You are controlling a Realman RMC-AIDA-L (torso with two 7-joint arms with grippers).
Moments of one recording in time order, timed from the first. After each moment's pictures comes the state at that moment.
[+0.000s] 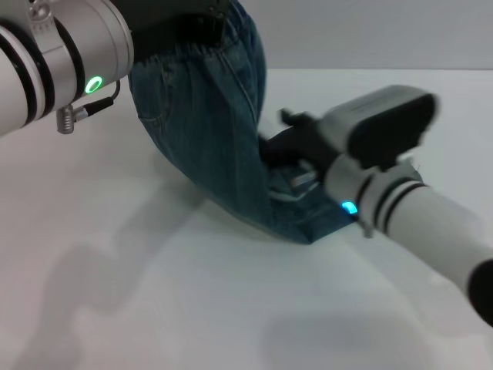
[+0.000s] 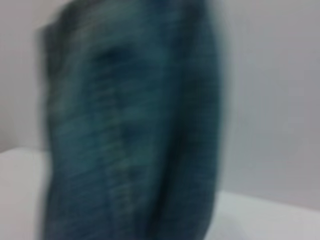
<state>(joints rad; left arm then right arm) -0.17 -2.06 -1.37 -1.91 2.56 -0.66 0.32 0.46 2.08 -2.27 -0.94 1.09 -0.21 -0.41</state>
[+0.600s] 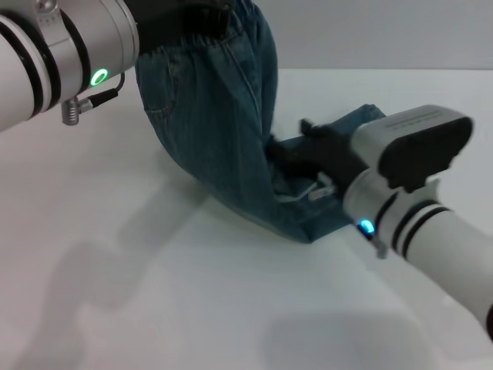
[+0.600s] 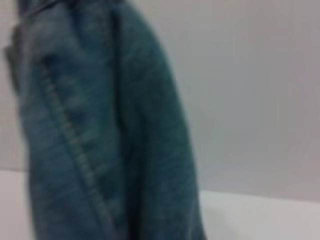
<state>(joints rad) -0.19 -2.06 -1.37 -1.90 2.56 -0.64 0.33 0.32 2.08 -2.25 -1.02 0.95 -0.22 -0.30</state>
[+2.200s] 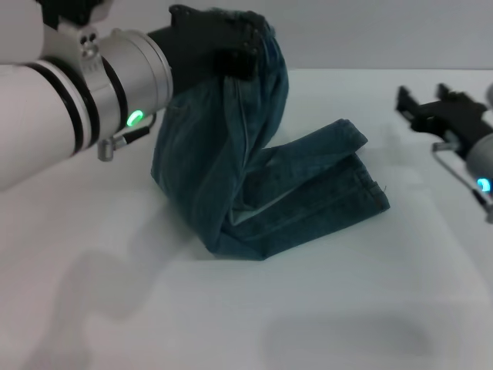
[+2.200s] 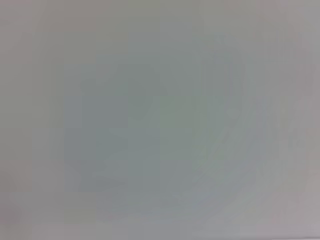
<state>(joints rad) -0.17 -2.06 -1.27 -1.82 2.54 -0.56 0.33 0.21 2.08 -1.86 -1.03 0.73 -0.16 -0.24</state>
